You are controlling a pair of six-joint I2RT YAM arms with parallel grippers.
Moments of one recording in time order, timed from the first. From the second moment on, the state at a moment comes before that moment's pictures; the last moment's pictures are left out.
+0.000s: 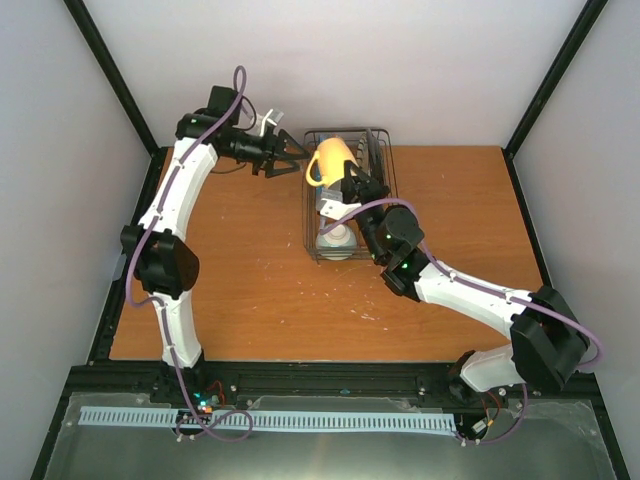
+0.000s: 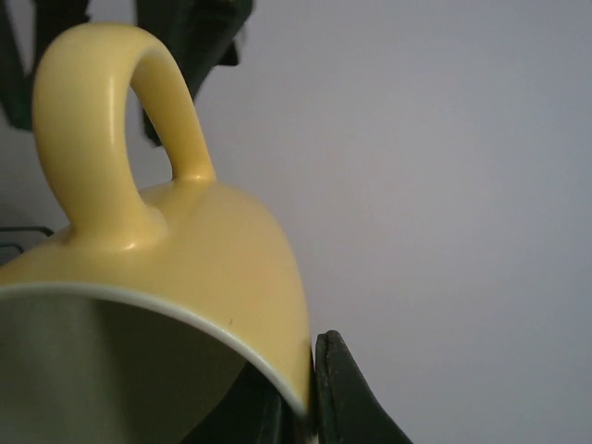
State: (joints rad) left arm -0.22 2.00 2.17 -1.14 1.04 -0.44; right arm 0.80 1.38 0.87 0.81 0.37 -1.42
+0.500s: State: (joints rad) left arm -0.22 1.95 2.12 -1.13 1.09 -0.45; right arm 0.80 1.39 0.86 0.78 0.35 -1.43
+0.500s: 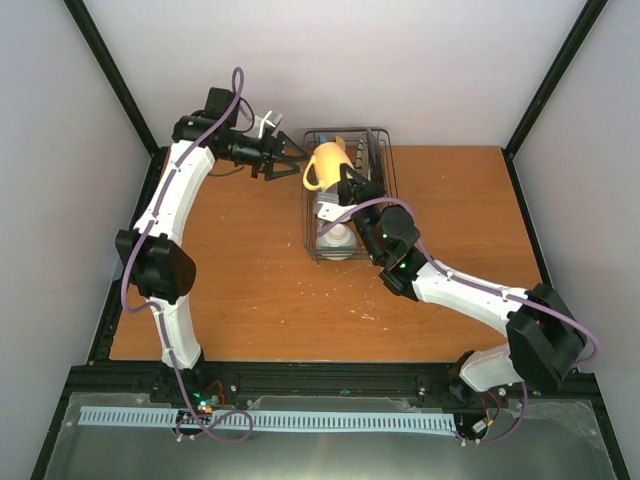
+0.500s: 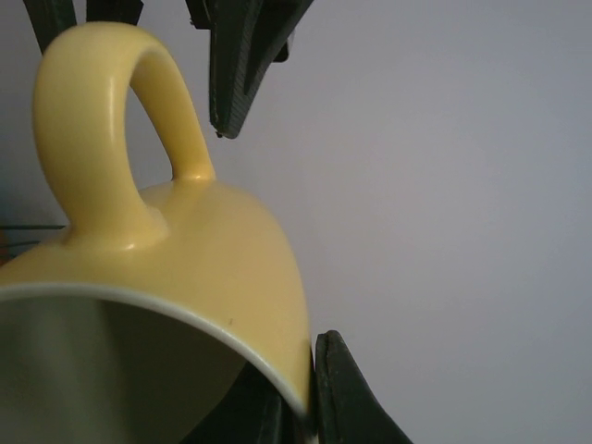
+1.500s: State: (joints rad) left arm -0.29 1.91 2.05 -1.16 1.14 -0.48; right arm 0.79 1.49 0.93 0.83 0.35 -1.44
